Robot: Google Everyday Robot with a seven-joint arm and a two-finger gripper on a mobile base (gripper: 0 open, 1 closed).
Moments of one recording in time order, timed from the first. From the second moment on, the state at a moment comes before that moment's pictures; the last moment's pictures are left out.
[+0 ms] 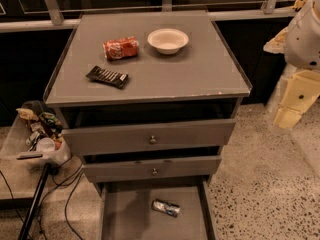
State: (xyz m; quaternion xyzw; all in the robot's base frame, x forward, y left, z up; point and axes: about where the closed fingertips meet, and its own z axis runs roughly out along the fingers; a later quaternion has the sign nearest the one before) arm 0.438 -0.217 0.976 -0.60 0.78 -0.03 0.16
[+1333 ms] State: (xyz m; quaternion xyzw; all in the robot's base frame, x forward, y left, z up) arm 0.394 -0.203 0.878 -0.62 0.77 0.03 0.18
